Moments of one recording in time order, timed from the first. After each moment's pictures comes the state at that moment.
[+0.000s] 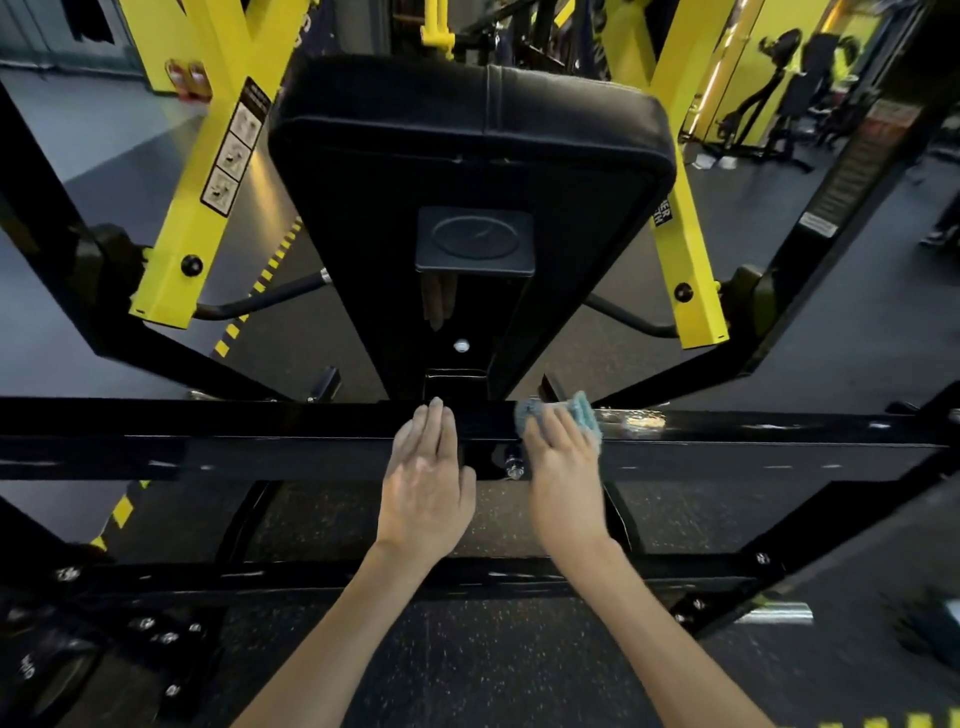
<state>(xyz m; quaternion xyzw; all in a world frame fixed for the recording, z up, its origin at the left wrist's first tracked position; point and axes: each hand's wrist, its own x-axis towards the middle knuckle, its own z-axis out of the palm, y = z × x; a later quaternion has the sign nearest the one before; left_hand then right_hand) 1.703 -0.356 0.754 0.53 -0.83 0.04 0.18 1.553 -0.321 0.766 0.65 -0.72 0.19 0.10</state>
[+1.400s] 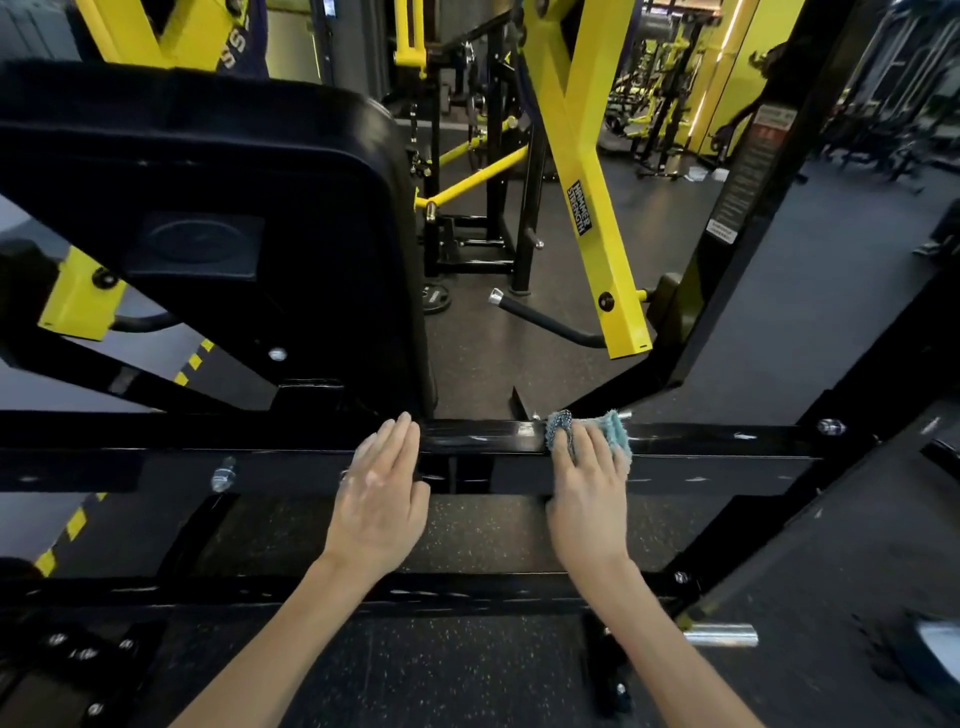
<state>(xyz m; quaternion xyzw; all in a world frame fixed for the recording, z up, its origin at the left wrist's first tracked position) 1.569 -0.321 0.756 0.53 -0.82 -0.02 0.23 1.358 -0.274 0.762 0.61 -0.77 0.14 0.15</state>
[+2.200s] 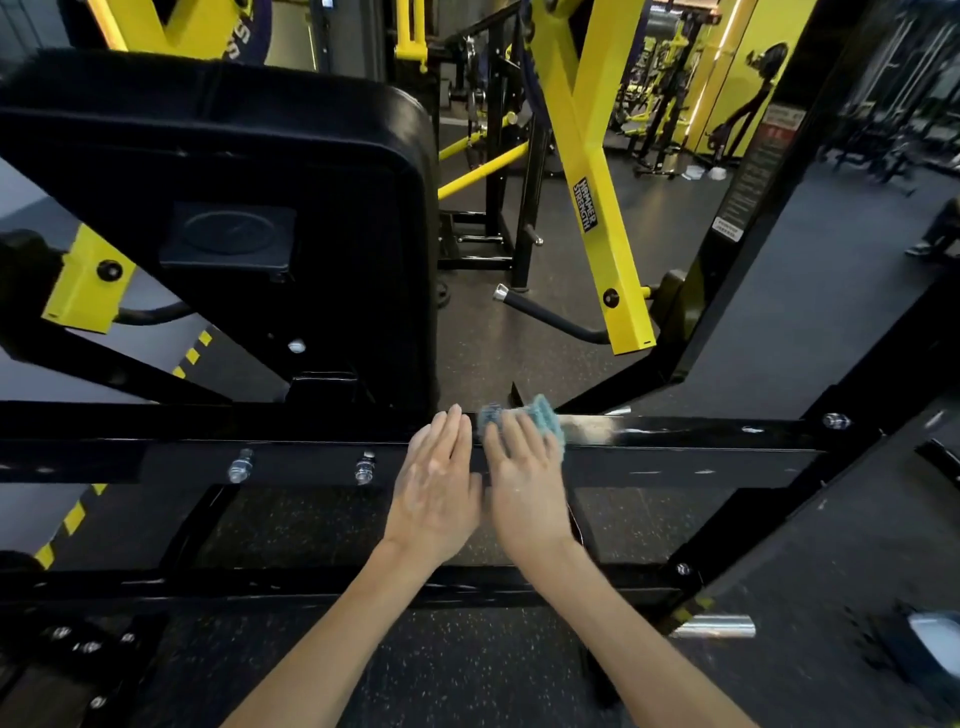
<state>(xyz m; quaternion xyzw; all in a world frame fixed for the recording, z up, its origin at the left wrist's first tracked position) 1.540 -0.316 0.761 0.49 -0.85 0.02 0.21 1.424 -0.292 0.765 0.69 -0.69 0.18 0.12</state>
